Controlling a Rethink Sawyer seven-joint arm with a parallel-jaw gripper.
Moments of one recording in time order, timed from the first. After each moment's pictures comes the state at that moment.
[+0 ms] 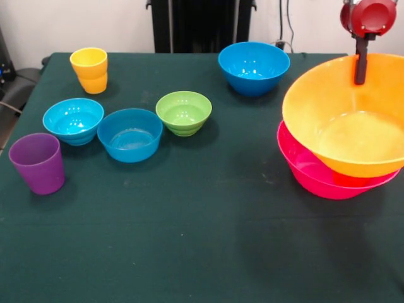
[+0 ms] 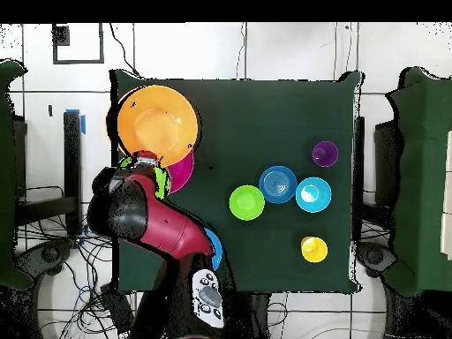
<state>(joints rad) 0.06 -0.79 0.07 2.02 0.67 -0.08 2.91</state>
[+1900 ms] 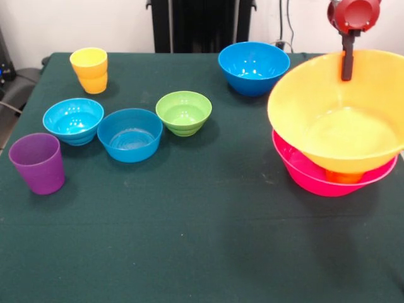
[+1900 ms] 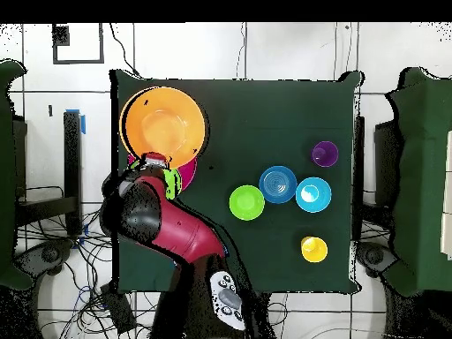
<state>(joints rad) -0.03 -0.83 0.13 2.08 0.62 -0.08 2.91</state>
